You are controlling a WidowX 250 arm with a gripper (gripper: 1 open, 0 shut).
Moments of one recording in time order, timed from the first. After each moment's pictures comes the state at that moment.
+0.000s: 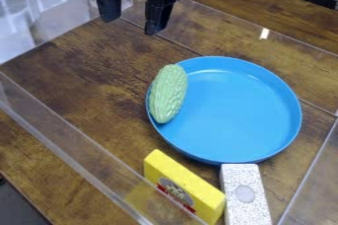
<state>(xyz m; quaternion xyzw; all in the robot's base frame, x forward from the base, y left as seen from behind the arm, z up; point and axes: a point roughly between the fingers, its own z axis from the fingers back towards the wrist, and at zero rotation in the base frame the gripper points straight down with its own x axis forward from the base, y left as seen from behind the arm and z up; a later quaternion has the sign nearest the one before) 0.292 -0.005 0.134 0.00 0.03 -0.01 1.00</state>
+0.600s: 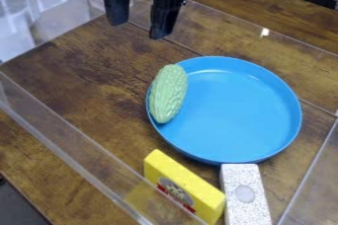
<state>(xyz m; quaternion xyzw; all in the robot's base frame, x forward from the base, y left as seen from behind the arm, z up) 0.294 -0.007 0.131 -0.01 0.06 -0.04 1.00</state>
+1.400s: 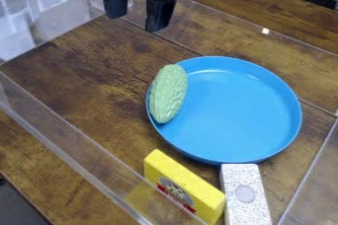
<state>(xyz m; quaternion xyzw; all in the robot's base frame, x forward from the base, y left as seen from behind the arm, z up) 0.300 -0.004 0.139 -0.02 0.05 -0.06 1.00</state>
